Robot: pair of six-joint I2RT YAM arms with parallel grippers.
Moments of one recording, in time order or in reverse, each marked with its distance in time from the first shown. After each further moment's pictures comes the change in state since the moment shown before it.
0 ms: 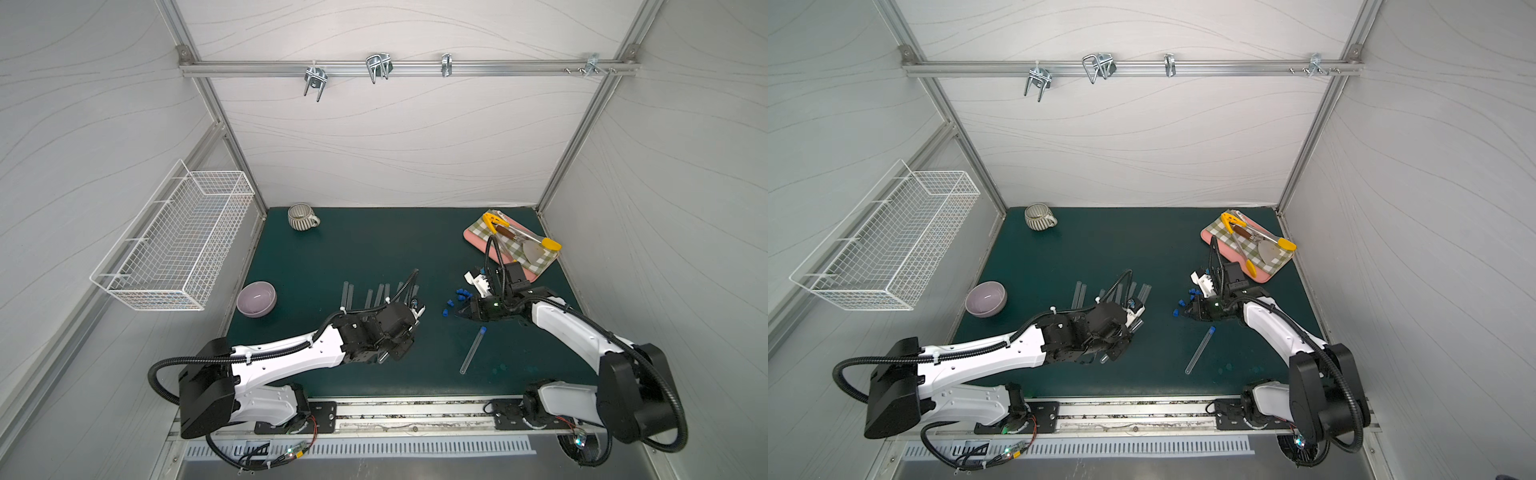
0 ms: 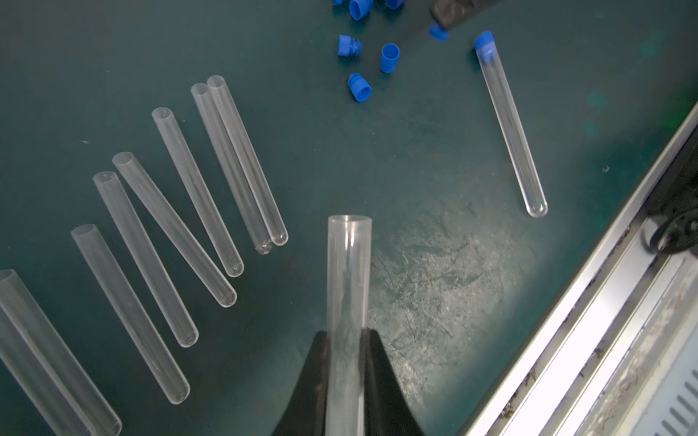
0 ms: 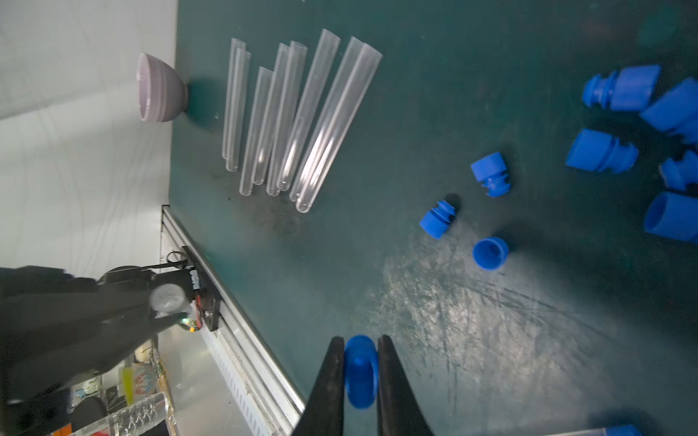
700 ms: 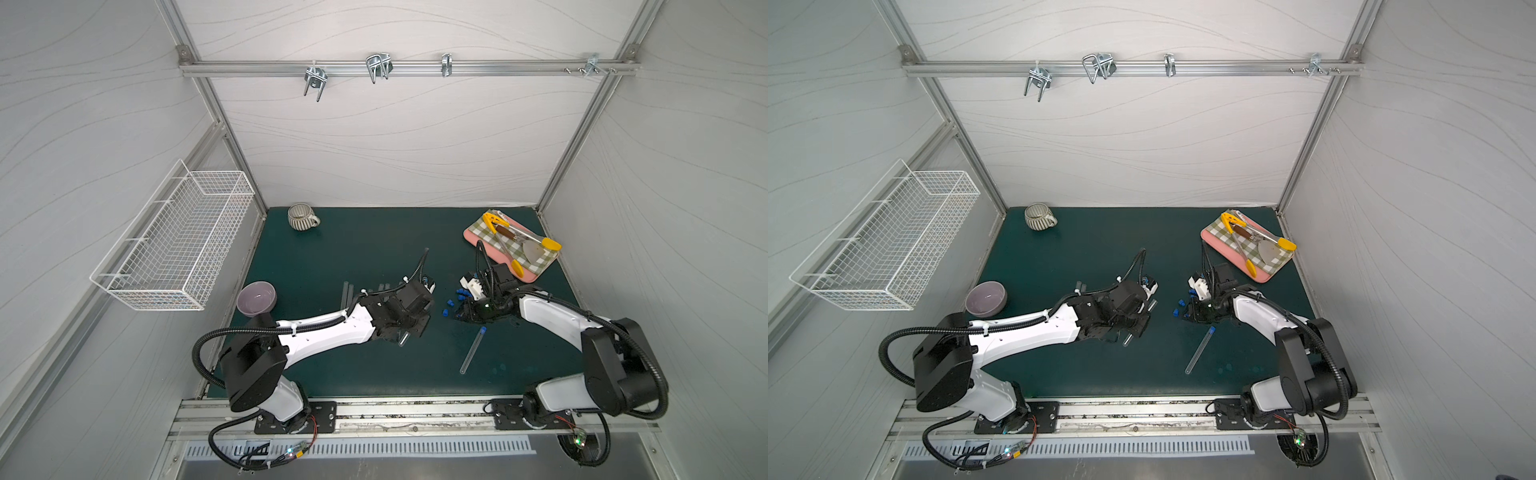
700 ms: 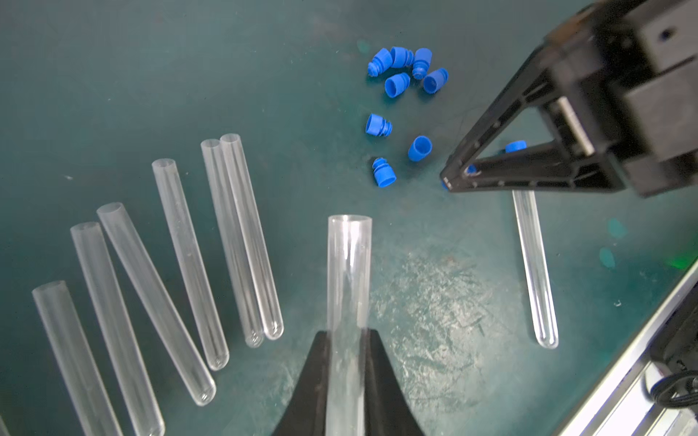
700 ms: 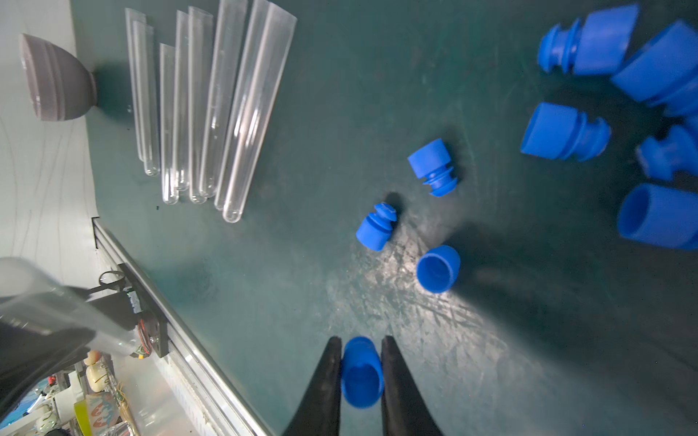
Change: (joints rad) left arm 0.066 0.268 0.189 0.095 0.013 -0.089; right arm 0.046 0.143 0.007 0.047 0.117 0.028
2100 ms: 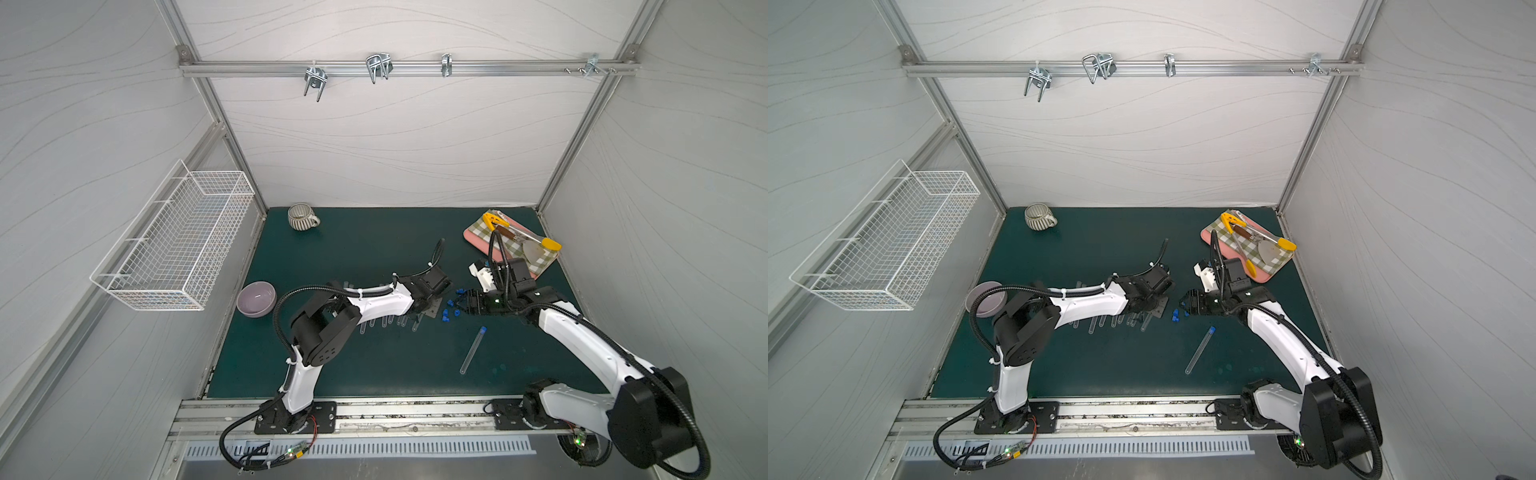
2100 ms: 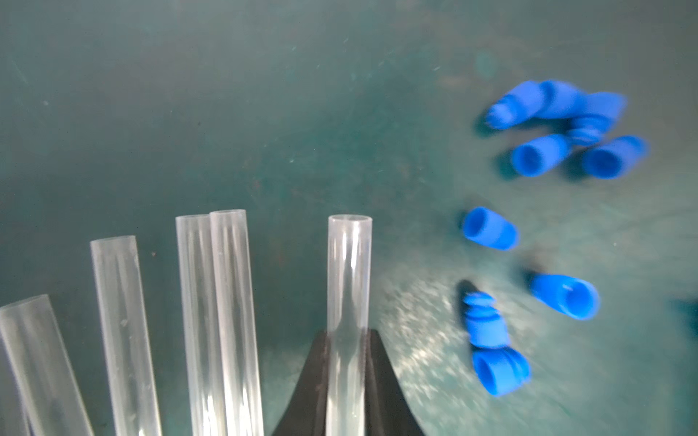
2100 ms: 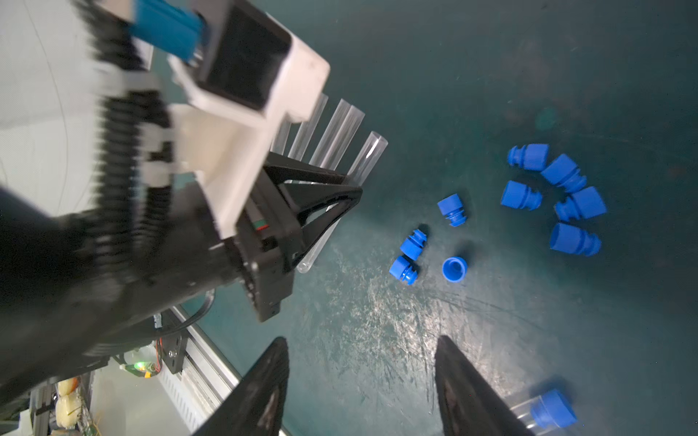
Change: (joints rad) left arm 0.086 0.470 0.332 -0.042 -0.072 -0.087; right arm -0.006 -0.287 0.048 -0.094 0.047 0.022
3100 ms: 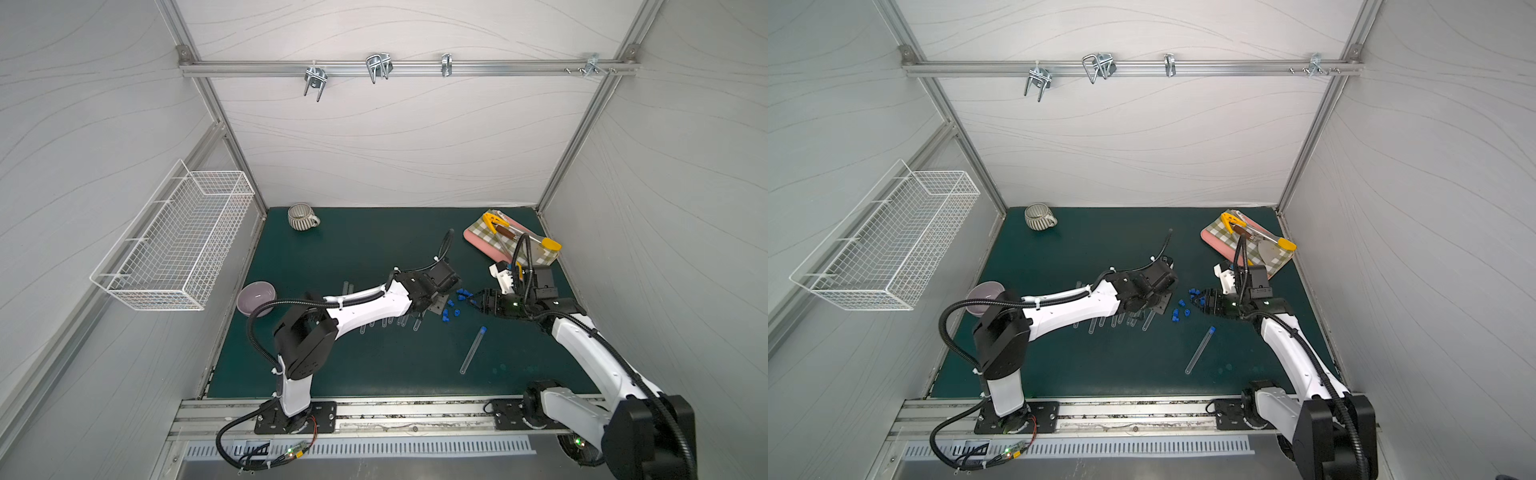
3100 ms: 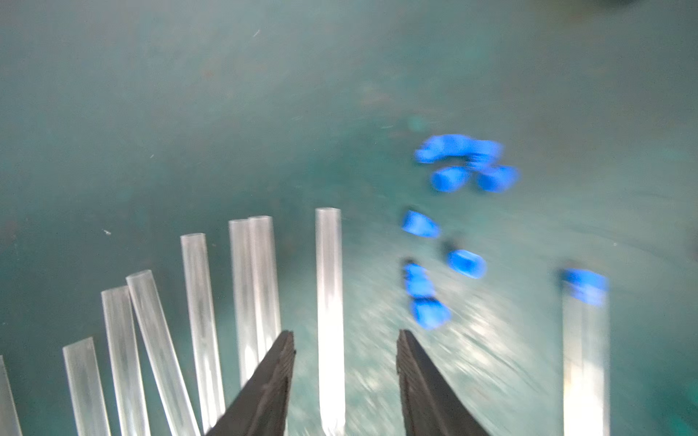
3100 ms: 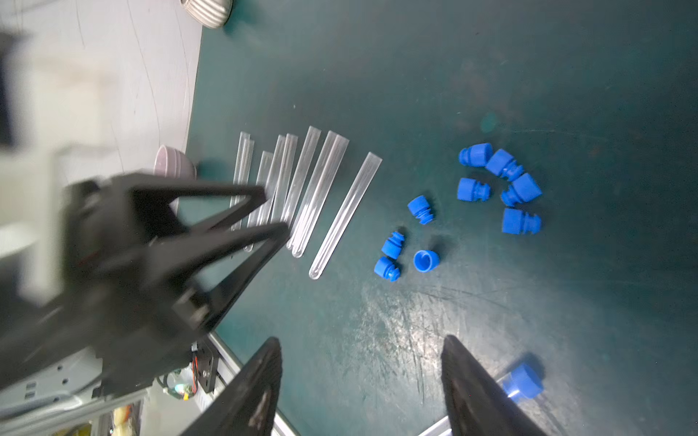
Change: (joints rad) left arm -0.103 -0.177 0.066 -0.146 -0.066 0.002; right arm -0.226 -0.088 -0.107 0.046 -0.159 0.011
